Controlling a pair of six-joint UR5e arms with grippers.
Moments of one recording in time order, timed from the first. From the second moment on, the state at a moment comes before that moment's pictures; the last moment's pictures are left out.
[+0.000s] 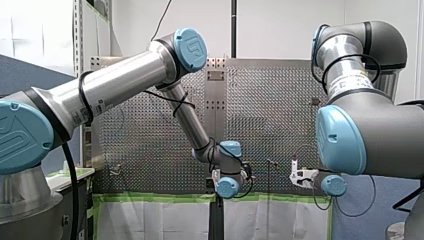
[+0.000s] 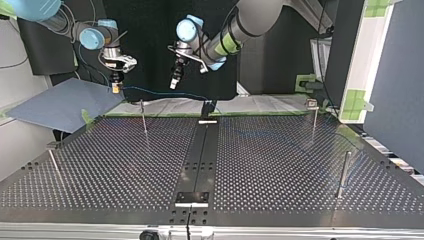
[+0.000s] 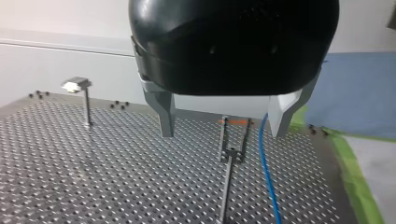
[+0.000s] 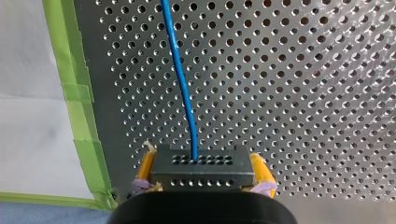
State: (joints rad) left arm -0.84 -2.60 -1.52 -2.15 -1.99 -1.72; right arm 1.61 -0.67 1.90 -1.10 1.27 1.59
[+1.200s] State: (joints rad) left arm -0.76 -2.69 -1.35 -2.30 -2.01 -1.76; right arm 1.61 -0.67 1.90 -1.10 1.28 1.59
